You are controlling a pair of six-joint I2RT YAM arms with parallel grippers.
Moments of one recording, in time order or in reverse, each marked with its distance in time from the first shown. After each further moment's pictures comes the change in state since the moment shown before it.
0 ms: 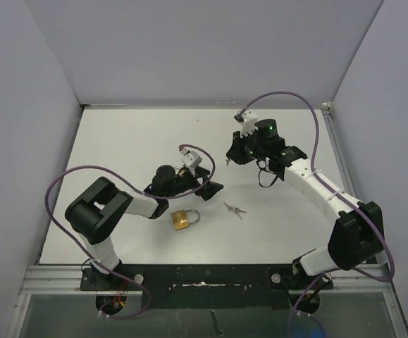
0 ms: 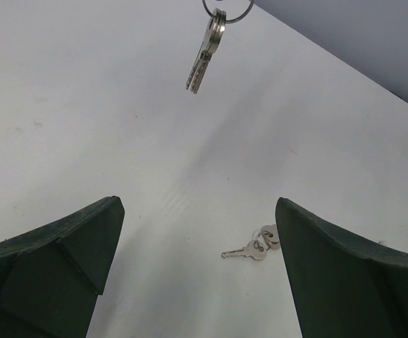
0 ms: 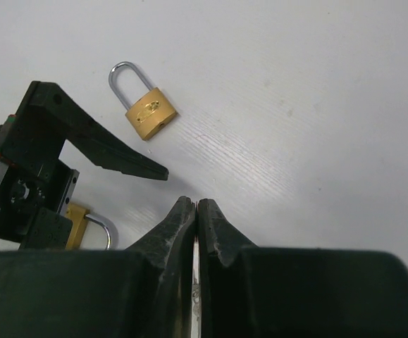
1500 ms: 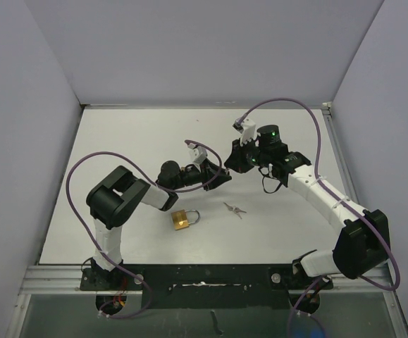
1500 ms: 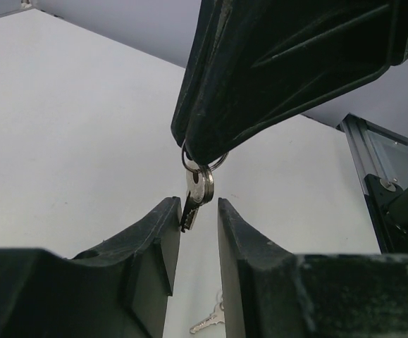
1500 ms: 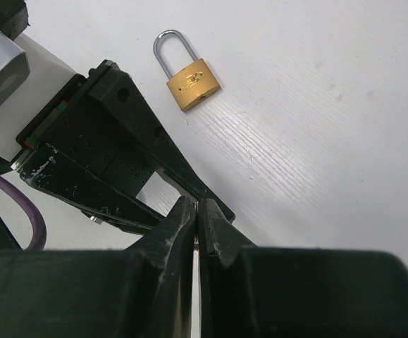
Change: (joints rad) left arm 0.002 0.217 0.165 0.317 0.246 -0.130; right arm 0.007 -0.077 -0.073 -0.024 -0.146 -0.040
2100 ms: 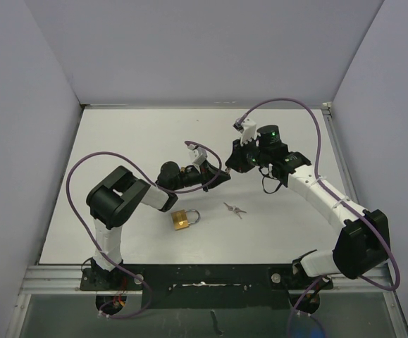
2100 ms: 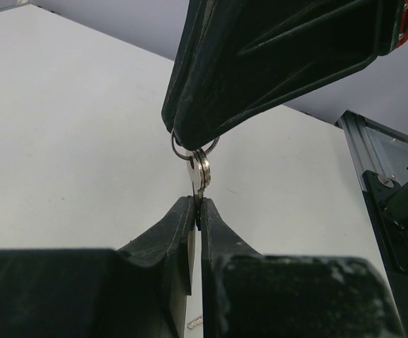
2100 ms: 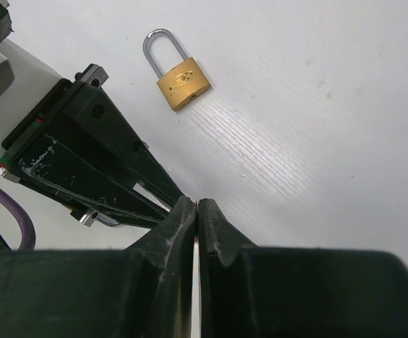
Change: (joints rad) left arm 0.000 0.000 -0.011 0.006 0.012 0.000; right arm -0.001 0.000 -0.001 -0.002 0.028 -0.005
